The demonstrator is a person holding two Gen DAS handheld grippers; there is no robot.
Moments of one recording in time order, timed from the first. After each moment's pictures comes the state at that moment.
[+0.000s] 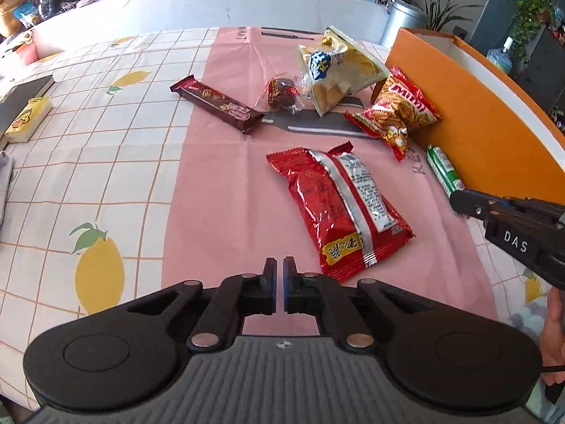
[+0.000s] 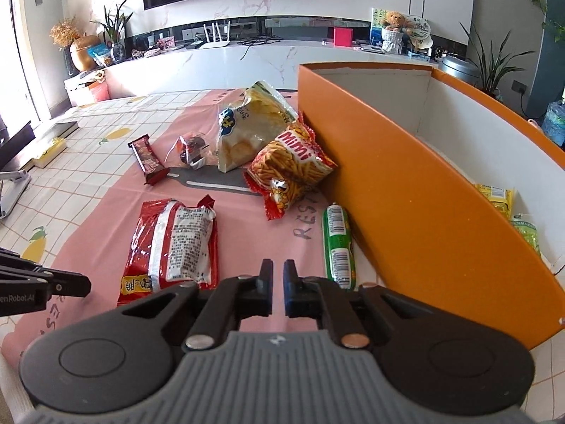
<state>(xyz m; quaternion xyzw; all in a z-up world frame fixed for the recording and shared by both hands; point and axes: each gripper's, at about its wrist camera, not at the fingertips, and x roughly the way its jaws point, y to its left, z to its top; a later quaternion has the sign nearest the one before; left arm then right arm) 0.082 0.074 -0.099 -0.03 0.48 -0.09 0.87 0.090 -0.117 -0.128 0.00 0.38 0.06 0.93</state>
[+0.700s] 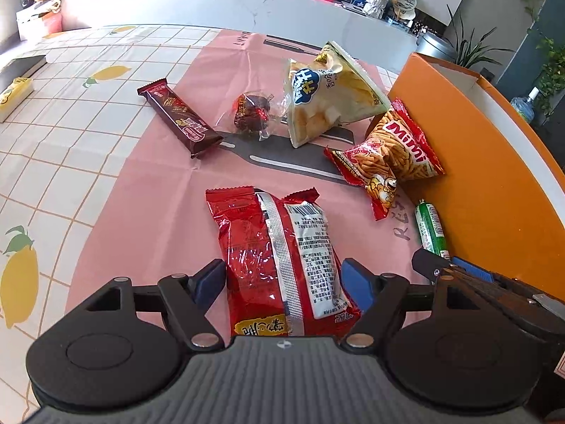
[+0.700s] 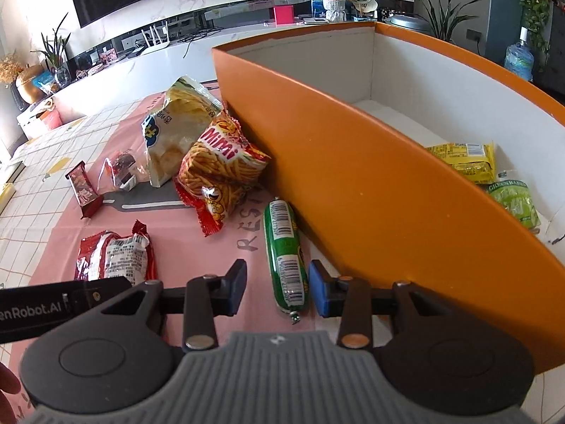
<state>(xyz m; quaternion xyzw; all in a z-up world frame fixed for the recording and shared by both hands) 0.128 0.018 -0.116 -0.10 0.47 -0.04 0.87 0.136 -0.144 -0.151 0.07 0.41 0.00 0.91</state>
